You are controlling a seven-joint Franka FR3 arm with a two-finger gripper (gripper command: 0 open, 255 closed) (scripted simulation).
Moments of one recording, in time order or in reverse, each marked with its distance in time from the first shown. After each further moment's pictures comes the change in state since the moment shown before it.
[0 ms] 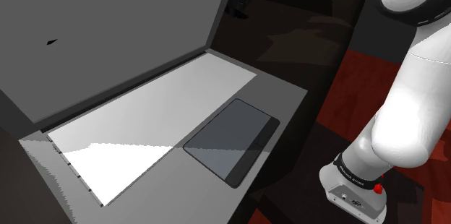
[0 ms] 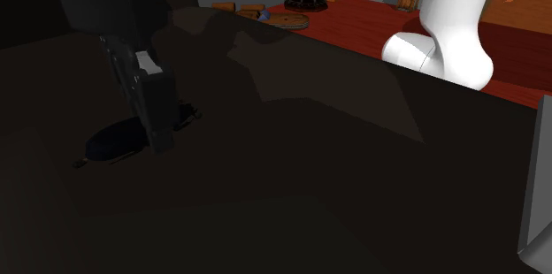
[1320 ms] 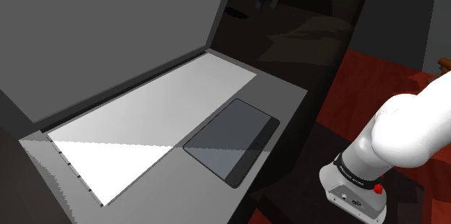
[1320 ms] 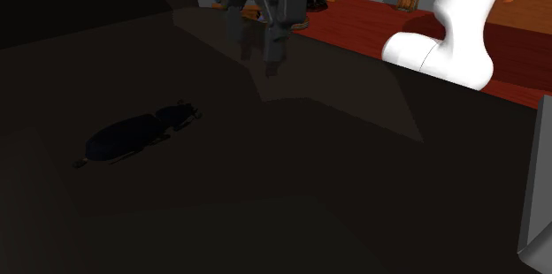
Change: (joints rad) arm -0.001 -0.479 0.008 -0.443 -0.033 0.021 0.093
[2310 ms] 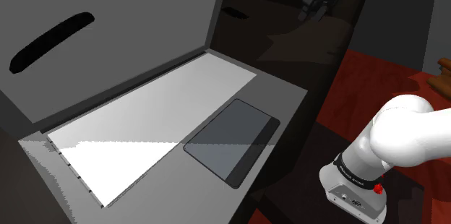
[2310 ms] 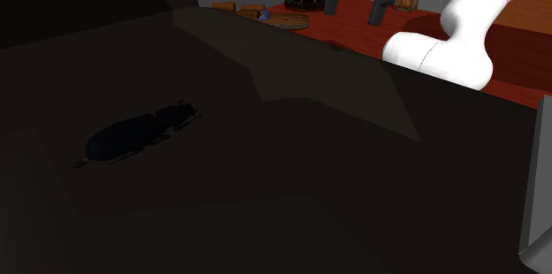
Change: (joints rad) arm -0.047 -0.566 0.044 -0.436 -0.006 -0.059 0.120
